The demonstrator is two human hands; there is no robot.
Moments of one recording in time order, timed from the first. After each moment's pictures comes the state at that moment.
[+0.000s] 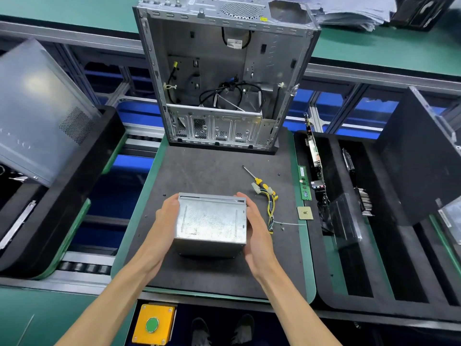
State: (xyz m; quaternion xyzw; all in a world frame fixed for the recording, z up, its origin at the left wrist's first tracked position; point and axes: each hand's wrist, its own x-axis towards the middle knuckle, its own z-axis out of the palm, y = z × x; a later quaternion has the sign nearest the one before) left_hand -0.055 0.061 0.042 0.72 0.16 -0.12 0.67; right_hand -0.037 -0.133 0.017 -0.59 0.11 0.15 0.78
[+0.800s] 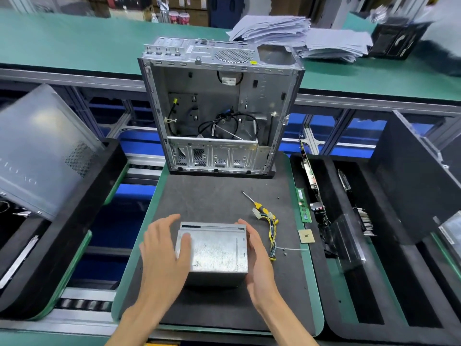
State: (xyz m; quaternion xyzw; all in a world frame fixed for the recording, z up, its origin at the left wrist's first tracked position) left_hand -0.061 0.057 0.038 0.91 0.09 0.15 0.38; right_hand -0.038 -0.127 0.014 -0.54 0.14 0.12 0.82
